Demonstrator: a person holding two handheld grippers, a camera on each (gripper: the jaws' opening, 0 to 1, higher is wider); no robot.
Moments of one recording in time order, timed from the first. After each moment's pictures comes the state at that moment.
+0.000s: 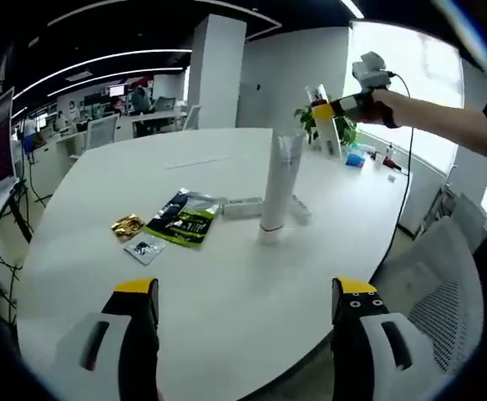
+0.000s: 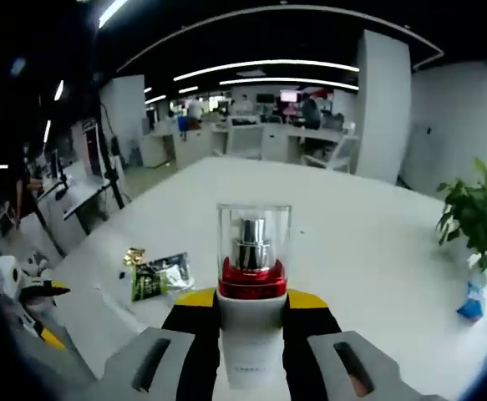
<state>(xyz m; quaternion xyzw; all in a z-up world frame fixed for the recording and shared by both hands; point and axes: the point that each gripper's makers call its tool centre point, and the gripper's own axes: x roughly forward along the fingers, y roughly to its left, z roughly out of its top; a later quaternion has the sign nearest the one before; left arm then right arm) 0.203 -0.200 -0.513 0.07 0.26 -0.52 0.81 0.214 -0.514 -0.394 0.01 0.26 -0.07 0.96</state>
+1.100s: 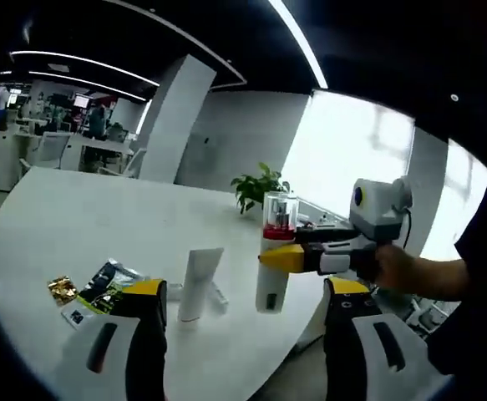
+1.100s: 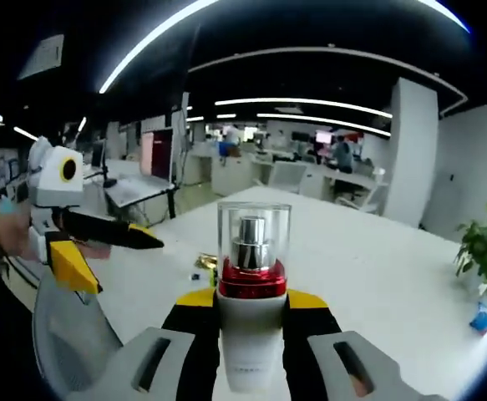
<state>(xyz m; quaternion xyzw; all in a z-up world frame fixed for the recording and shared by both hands) 0.178 -0.259 -0.373 -0.09 0.18 -0.63 0.75 0.167 -0.338 -0.391 -0.05 0.19 0.02 0.98</state>
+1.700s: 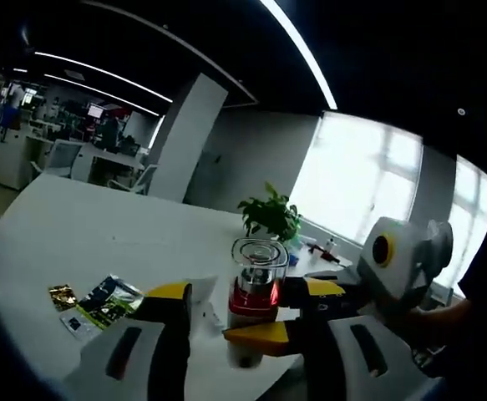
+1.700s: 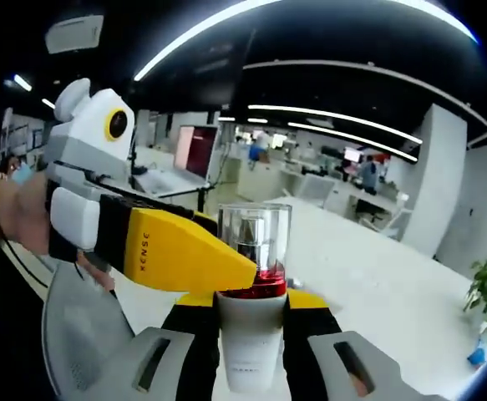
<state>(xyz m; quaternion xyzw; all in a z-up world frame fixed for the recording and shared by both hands) 0.175 -0.265 -0.348 -0.13 0.16 -0.60 0.77 0.174 -0.273 -0.387 -0.11 0.18 0.07 0.98</state>
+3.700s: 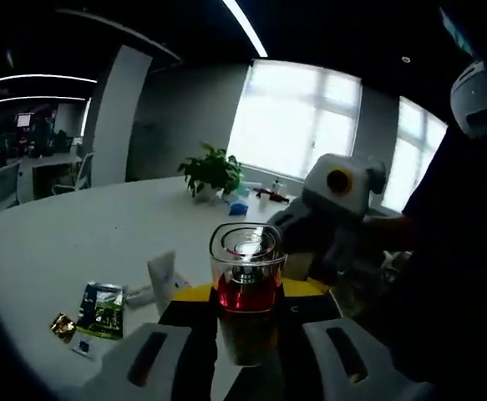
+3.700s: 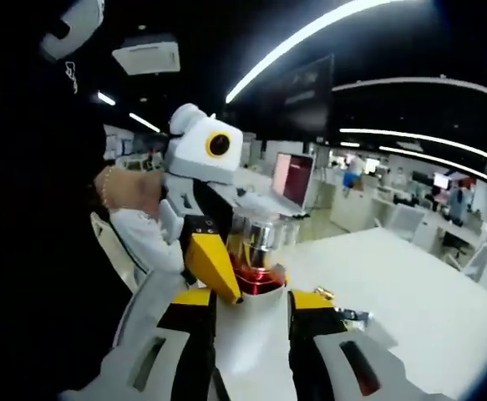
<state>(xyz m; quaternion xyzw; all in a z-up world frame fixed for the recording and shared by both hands) 0.127 -0.239 -0.337 0.03 0.17 -0.74 0.65 0.127 -0.226 -0.352 -0.07 0.12 0.35 0.93</state>
